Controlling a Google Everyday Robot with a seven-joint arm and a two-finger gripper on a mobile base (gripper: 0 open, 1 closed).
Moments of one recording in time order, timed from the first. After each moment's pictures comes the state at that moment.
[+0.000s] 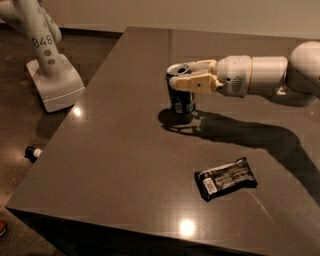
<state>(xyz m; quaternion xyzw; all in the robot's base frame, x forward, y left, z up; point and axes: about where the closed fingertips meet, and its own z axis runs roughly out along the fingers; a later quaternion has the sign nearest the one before) 0.591 -0.077 0.945 -0.41 0.65 0.40 0.51</state>
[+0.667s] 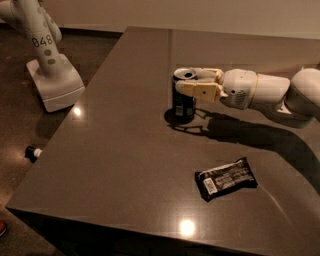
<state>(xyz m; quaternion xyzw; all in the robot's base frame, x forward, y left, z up) 0.591 -0.092 0.930 -0.36 0.62 0.43 0.55</state>
